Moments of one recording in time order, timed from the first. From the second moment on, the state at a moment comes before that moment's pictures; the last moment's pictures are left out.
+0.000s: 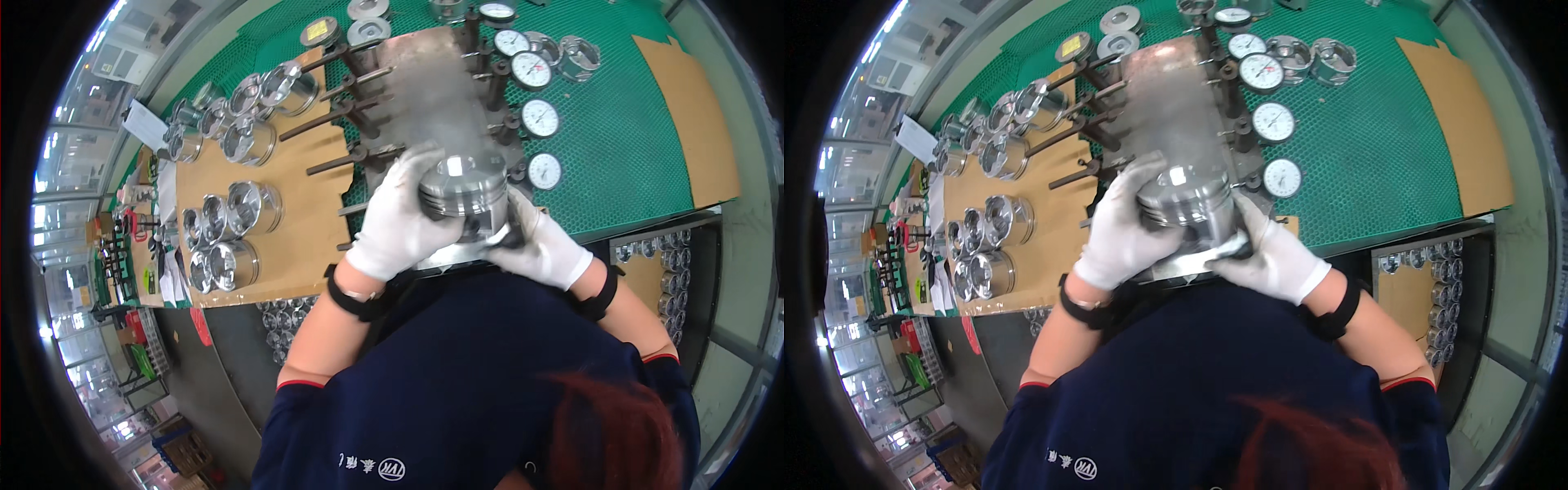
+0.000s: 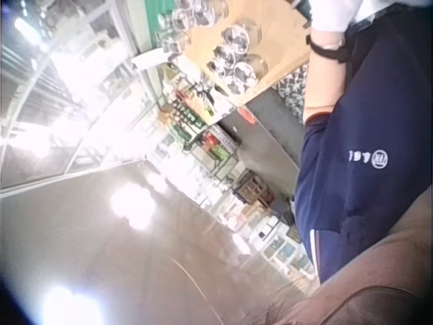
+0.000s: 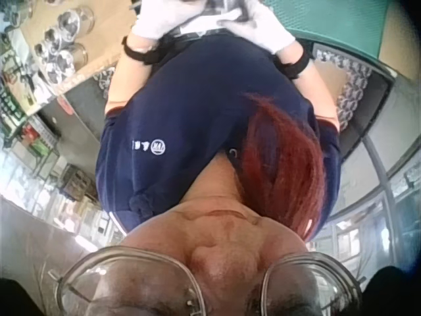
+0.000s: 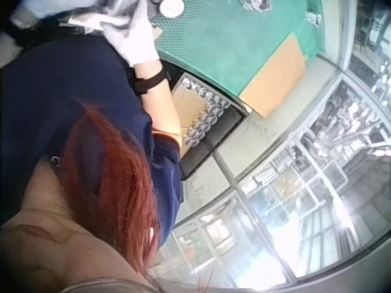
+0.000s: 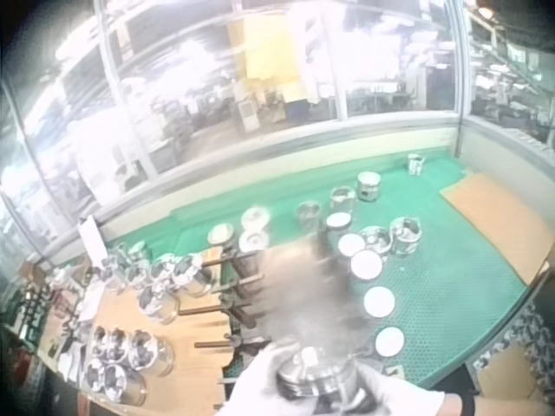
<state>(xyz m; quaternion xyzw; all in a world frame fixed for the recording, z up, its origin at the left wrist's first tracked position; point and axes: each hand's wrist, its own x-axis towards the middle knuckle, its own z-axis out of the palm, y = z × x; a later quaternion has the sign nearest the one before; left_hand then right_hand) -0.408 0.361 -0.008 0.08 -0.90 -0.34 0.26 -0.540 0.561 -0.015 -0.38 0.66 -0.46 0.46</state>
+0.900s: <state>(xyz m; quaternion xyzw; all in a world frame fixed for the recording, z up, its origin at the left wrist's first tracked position) -0.240 0.192 -0.044 0.57 -0.82 0.11 0.00 -1.014 0.606 -0.190 0.11 0.73 -0.62 0.26</state>
